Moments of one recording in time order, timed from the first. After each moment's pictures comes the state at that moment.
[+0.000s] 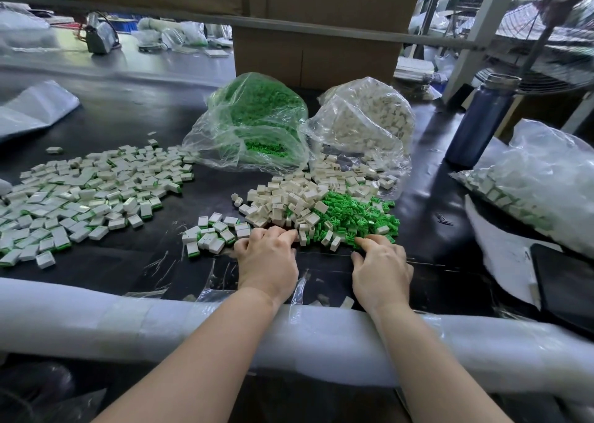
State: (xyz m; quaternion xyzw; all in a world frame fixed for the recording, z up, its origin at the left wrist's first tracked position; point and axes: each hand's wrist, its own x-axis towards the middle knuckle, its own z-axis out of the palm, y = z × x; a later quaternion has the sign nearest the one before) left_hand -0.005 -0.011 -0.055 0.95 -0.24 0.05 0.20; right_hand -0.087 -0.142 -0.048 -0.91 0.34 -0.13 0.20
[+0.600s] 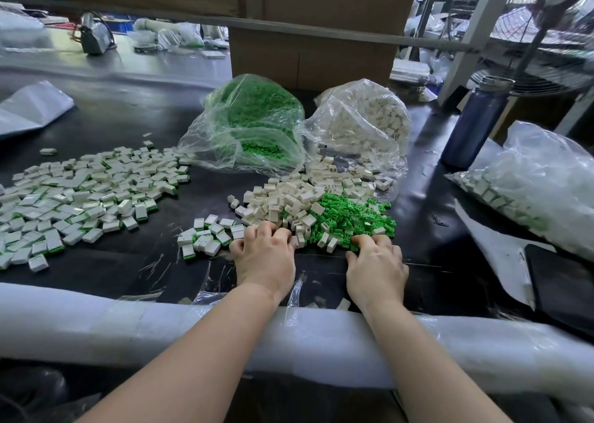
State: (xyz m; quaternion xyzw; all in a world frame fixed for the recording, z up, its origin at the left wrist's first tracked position) left_hand 0.000 -0.018 -0.054 0.96 -0.20 0.03 0.18; right_hand -0.082 -0.142 -0.049 -0.91 0.36 -0.13 0.16
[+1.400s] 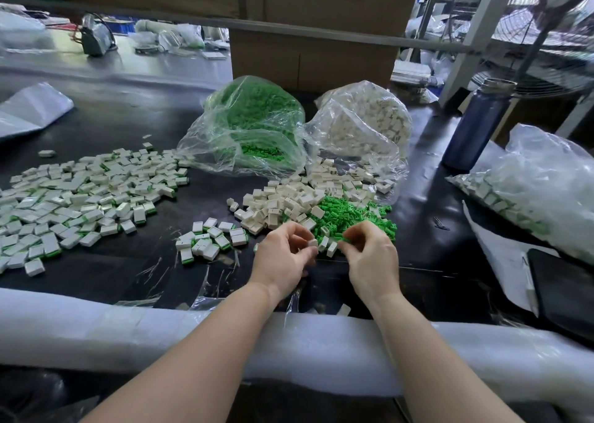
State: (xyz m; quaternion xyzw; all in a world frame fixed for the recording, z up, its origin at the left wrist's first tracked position) left_hand -0.008 -0.026 -0.038 0.77 -0.19 -0.13 0.59; right_hand -0.069 -0.149 -0.039 -0.85 0.25 -0.27 0.37
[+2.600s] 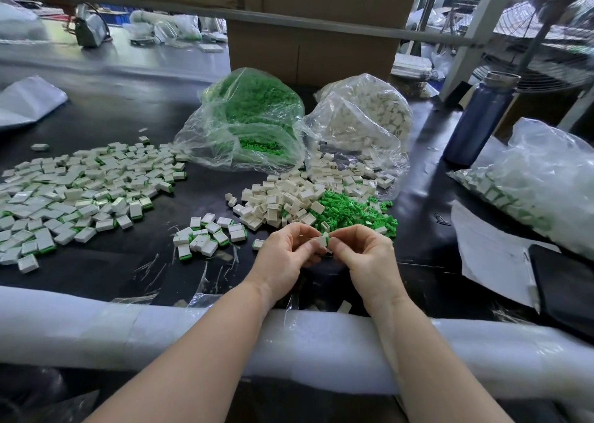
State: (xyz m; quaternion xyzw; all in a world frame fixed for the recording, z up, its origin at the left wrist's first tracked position) left_hand -0.006 -0.023 -0.045 0.67 -0.24 -0.20 0.67; right_hand -0.077 -0.142 -0.040 -0.73 0.17 -0.25 0.62
